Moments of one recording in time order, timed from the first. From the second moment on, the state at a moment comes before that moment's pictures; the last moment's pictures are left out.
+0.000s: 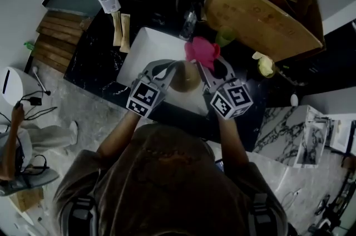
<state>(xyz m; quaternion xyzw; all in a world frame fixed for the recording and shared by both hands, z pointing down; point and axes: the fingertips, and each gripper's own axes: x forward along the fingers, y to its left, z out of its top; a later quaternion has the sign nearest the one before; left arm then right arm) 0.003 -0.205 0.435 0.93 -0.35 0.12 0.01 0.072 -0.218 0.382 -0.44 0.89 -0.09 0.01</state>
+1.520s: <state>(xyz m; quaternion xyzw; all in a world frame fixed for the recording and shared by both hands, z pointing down) -0.027 -0.252 0.424 0.91 -0.41 0.09 0.02 0.079 -0.222 0.415 -0.41 0.90 -0.13 -0.03</state>
